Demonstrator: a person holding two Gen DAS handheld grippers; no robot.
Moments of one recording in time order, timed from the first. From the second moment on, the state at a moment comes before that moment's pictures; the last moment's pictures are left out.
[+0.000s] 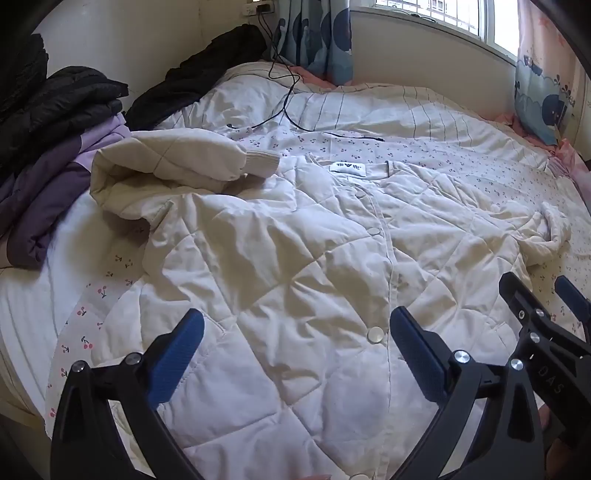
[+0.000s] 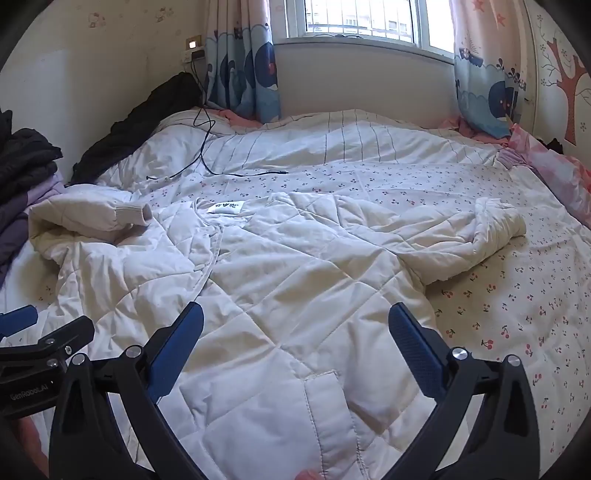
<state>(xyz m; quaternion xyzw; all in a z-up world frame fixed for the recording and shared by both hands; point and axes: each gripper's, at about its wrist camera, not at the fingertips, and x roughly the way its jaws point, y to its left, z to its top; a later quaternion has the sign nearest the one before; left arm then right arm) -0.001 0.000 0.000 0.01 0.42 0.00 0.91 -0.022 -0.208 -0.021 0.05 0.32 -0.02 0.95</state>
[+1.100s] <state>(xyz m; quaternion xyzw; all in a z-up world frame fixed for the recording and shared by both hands) 0.006 -0.023 -0.013 0.04 0.44 0.00 0.90 -0.025 -0.214 -0.017 0.06 0.33 -0.01 0.94</state>
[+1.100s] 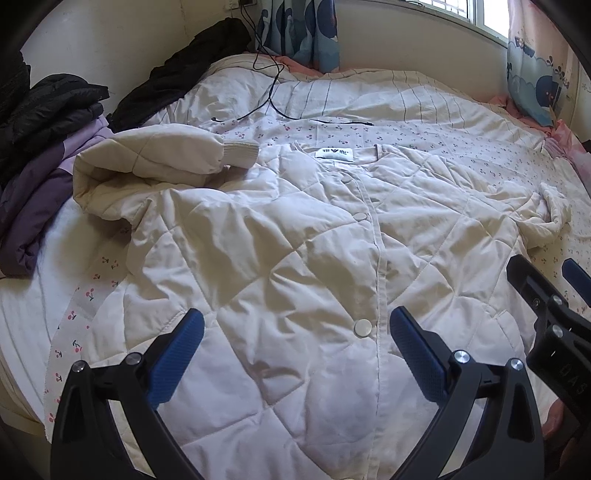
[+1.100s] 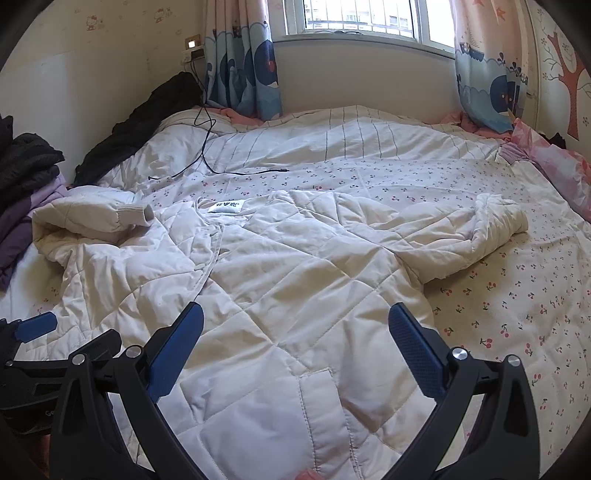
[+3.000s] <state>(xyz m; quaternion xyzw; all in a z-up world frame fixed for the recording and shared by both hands) 0.011 -0.031 -0.015 0.07 0.43 0.01 0.90 -0.013 -0.228 -0.031 0.09 0.37 0.00 0.92</state>
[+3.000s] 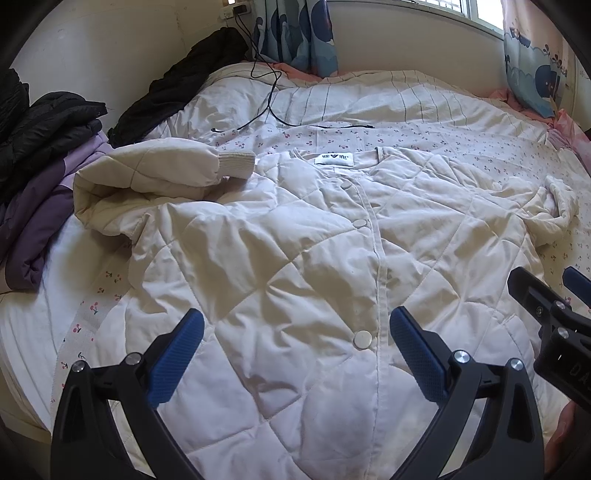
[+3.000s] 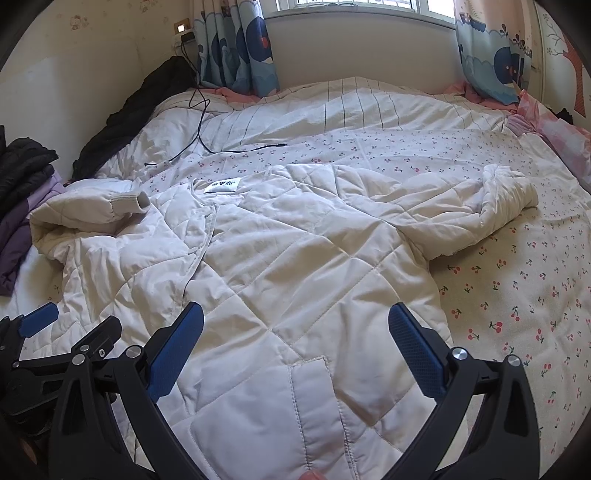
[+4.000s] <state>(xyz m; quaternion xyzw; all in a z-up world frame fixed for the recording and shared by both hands) 0.011 -0.034 -0.016 0.06 0.43 0.01 0.90 -0.012 -0.228 -0.033 0.09 0.38 0.00 0.92</state>
